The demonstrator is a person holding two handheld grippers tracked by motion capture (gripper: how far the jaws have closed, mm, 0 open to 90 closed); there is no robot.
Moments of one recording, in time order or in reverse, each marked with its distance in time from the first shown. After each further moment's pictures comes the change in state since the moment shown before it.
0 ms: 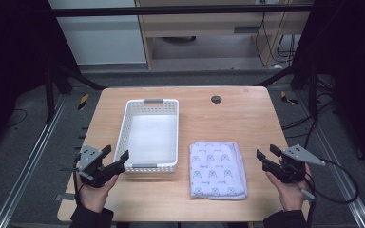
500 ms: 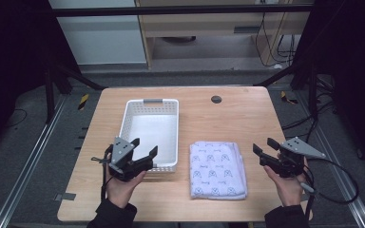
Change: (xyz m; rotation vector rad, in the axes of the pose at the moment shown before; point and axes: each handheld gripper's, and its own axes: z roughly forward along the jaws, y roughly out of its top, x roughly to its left) left arm -0.076 0.031 0.027 -0.007 -0.118 0.092; right arm 0.010 0.027 0.000 -0.026 0.029 -0.012
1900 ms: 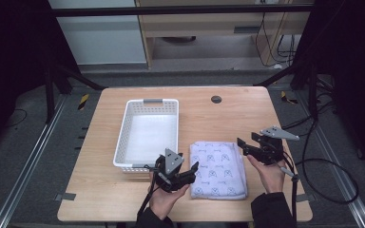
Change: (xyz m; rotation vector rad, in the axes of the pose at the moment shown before) left arm -0.088 -0.031 0.053 0.123 -0.112 0.021; right arm 0.013 0.009 0.053 0.121 0.037 0.040
